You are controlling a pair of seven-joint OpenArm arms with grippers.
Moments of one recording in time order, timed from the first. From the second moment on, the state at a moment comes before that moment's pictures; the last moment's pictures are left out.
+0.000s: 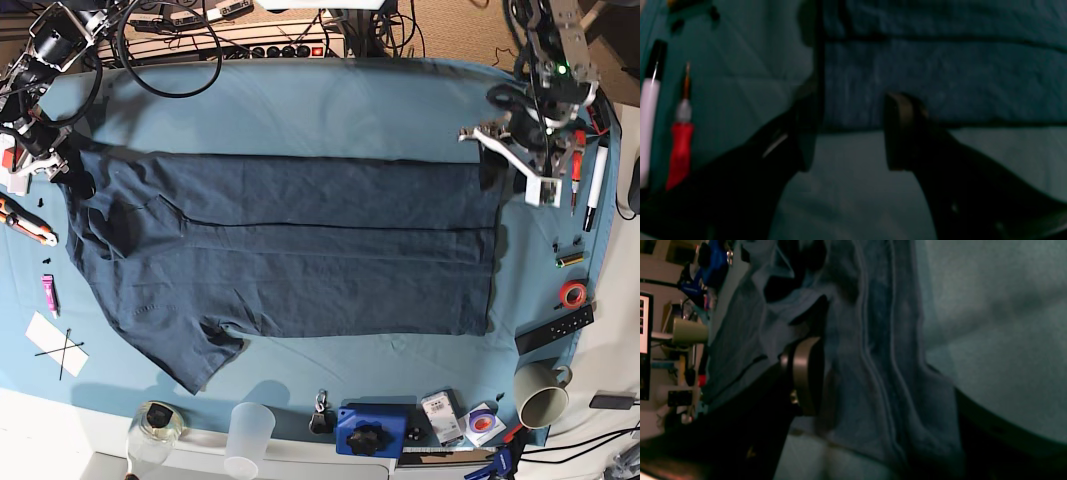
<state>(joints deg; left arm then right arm) 23.2 -5.8 -16.3 119.4 -20.4 -12.0 48.3 1.9 28.1 53.5 51.9 60.4 40.8 -70.6</state>
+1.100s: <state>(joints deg) 11.8 -5.5 -35.0 93.1 -47.1 -26.0 61.3 1.9 29.7 53.2 51.9 60.3 40.8 -73.7</state>
